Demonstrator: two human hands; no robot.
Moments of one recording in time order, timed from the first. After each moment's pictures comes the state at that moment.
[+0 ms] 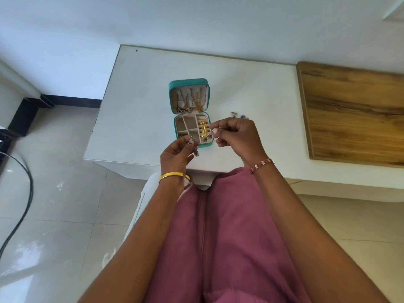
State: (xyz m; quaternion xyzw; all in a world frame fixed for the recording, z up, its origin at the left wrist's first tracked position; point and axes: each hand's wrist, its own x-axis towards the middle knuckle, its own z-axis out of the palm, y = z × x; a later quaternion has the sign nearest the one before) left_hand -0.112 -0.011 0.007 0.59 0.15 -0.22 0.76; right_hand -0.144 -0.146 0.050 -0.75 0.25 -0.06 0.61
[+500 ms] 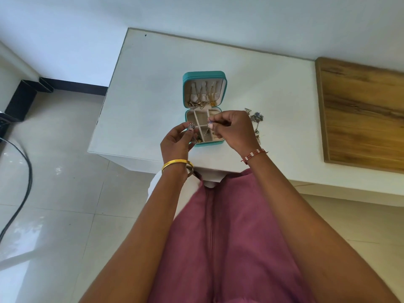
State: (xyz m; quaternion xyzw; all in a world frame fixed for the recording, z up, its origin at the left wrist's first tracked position) left_hand -0.080 -0.003 -0.001 0.60 0.17 -0.19 0.76; right_hand -0.100 -0.130 0.019 -0.81 0.24 -0.04 0.53
